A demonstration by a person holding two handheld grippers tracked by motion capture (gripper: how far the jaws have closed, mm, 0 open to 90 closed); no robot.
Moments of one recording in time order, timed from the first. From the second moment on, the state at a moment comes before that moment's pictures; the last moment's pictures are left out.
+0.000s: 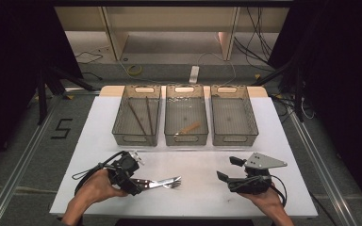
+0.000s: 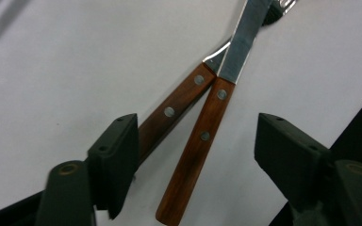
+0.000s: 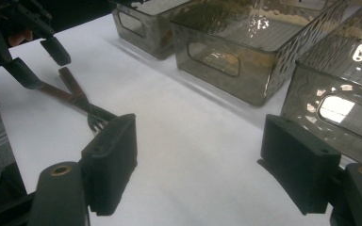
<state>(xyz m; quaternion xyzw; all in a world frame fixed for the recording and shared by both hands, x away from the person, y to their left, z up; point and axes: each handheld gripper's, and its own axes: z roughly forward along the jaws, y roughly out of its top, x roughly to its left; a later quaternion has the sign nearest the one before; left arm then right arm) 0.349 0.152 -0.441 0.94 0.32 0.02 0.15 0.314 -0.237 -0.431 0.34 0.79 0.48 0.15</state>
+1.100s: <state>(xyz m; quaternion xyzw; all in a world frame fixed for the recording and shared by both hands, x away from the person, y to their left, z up) 0.344 0.137 -0.461 0.97 0.25 0.02 0.08 0.314 -0.237 -0.430 0.34 0.79 0.48 0.15</state>
